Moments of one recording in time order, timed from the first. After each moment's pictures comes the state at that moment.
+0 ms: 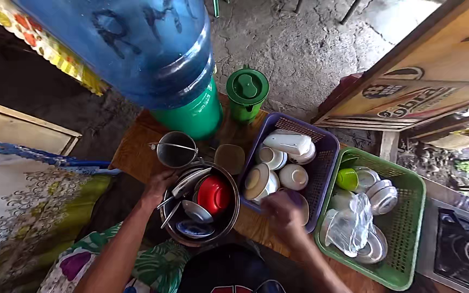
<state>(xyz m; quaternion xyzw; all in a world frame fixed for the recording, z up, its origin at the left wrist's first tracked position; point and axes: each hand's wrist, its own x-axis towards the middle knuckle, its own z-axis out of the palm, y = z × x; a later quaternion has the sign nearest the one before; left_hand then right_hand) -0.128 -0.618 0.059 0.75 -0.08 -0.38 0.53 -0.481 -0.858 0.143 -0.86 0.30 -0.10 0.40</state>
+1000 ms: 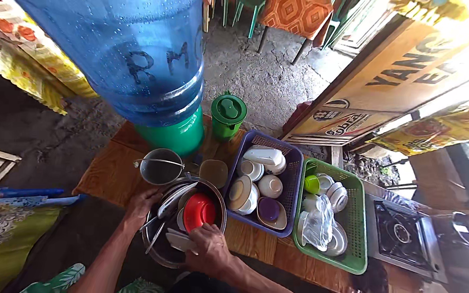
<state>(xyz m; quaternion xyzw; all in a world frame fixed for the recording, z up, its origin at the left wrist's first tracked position) -0.129 -0.618 0.055 0.74 -0.09 -0.38 0.55 -0.391 -0.721 0.133 -0.91 0.17 -0.04 0.38</state>
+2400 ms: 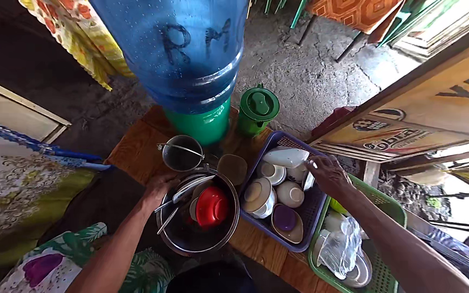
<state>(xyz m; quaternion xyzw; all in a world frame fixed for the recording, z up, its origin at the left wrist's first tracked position) -0.125 -0.614 0.049 0.76 -0.10 -0.37 0.53 -0.462 -1.086 0.149 -0.98 0.15 0.12 -0.04</state>
